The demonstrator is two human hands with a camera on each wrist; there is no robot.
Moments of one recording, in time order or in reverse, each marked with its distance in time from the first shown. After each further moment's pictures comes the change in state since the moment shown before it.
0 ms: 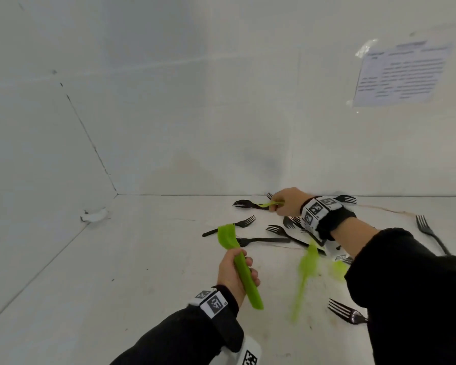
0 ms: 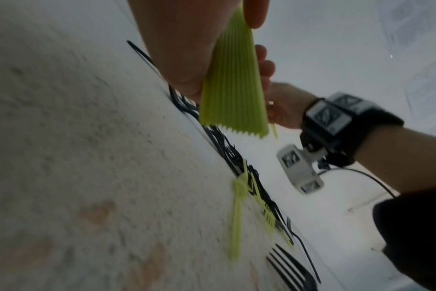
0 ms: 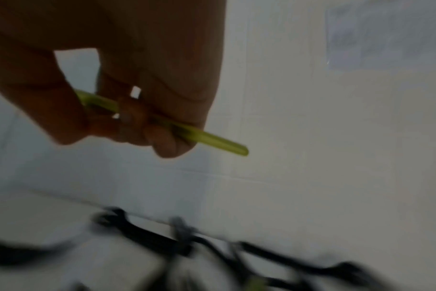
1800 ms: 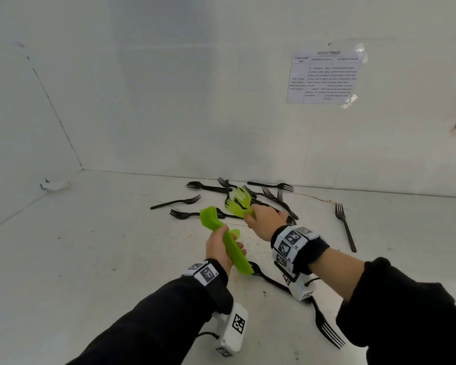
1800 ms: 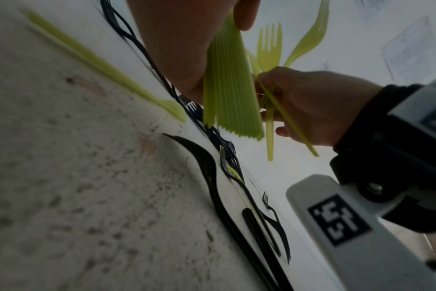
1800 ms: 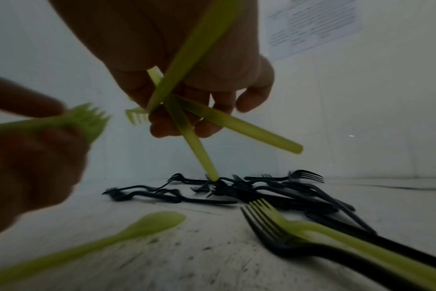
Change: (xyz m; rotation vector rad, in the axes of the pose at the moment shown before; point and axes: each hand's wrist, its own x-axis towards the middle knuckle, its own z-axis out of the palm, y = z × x) left_hand -0.016 -0.111 0.105 -0.026 0.107 0.108; right_hand -0.150 0.067 0.027 0.035 0.147 0.096
